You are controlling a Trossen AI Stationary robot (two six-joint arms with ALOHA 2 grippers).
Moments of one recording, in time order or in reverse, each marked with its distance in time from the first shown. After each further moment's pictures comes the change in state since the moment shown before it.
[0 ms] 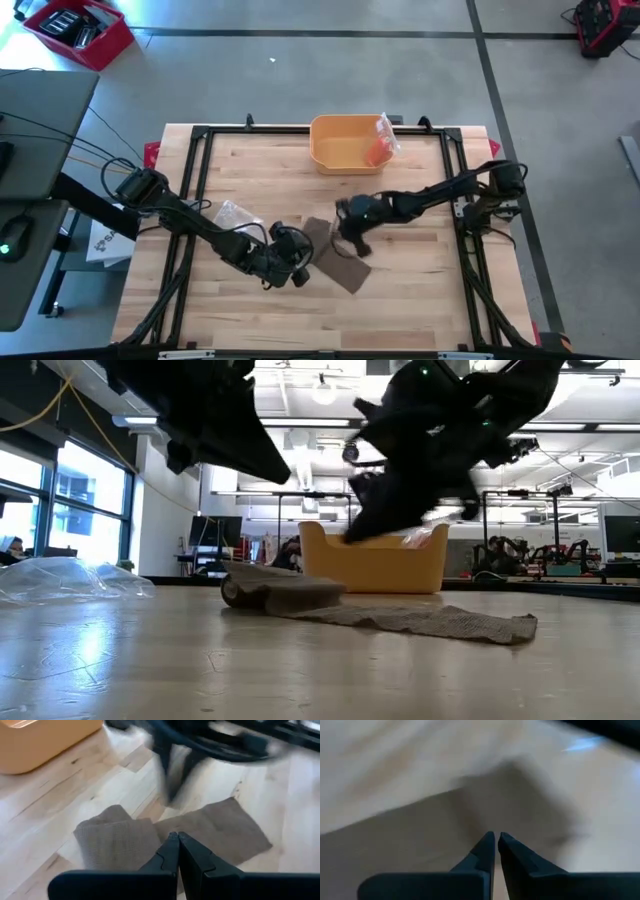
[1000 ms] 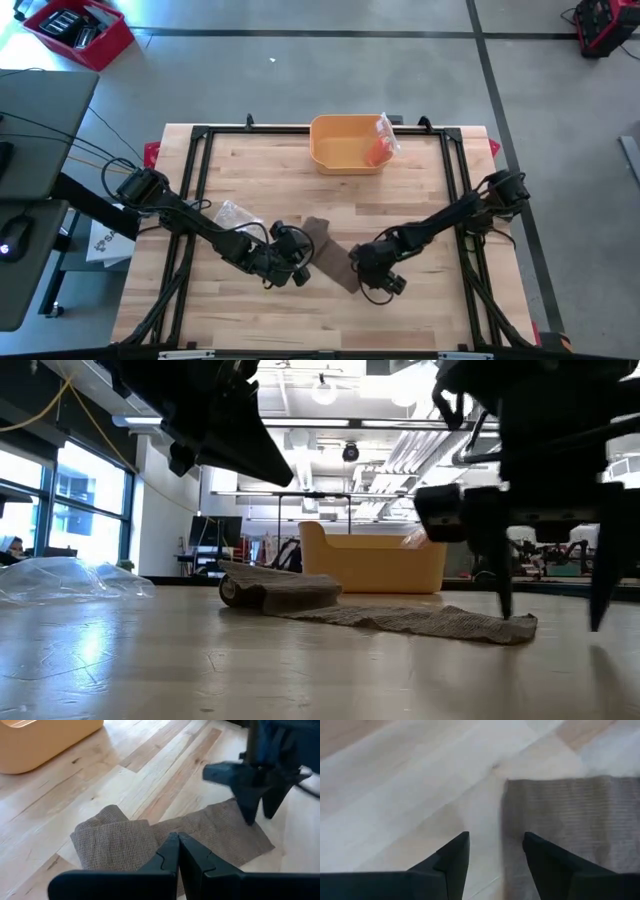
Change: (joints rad) left arm 0.009 0.003 0.000 0.007 0.003 0.003; right arm 0.303 0.030 -0.002 -0.277 -0.055 -0.106
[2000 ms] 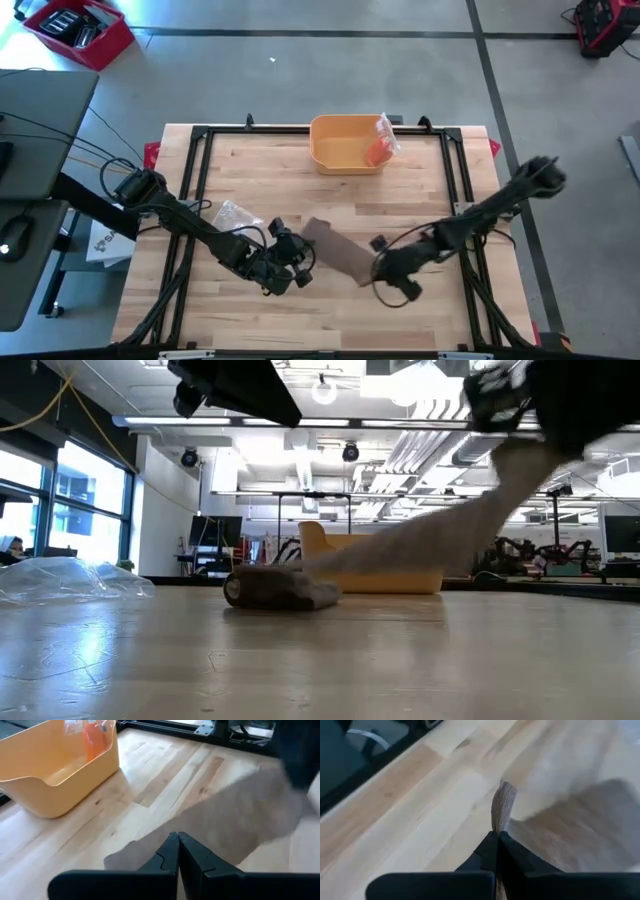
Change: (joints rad) left arm -0.046 -0.008 0.154 -0.162 -0.163 0.095; right arm 0.175 -0.394 -0.002 -0.191 0.329 0.324
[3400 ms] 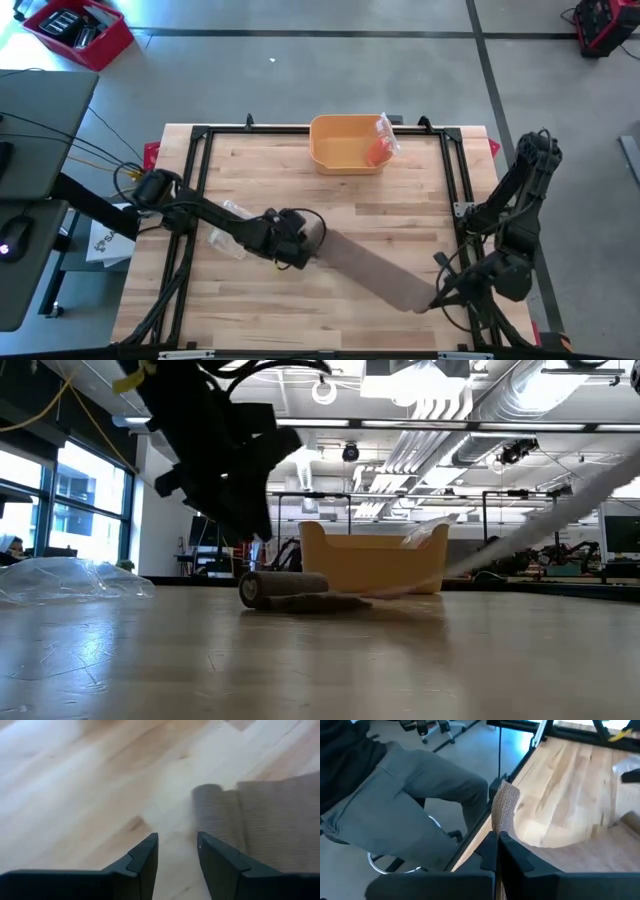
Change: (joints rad) left arm 0.190 0.113 0.001 -0.347 0.213 -0.410; right arm 0.592 -0.343 0.002 -0.093 0.417 0.529
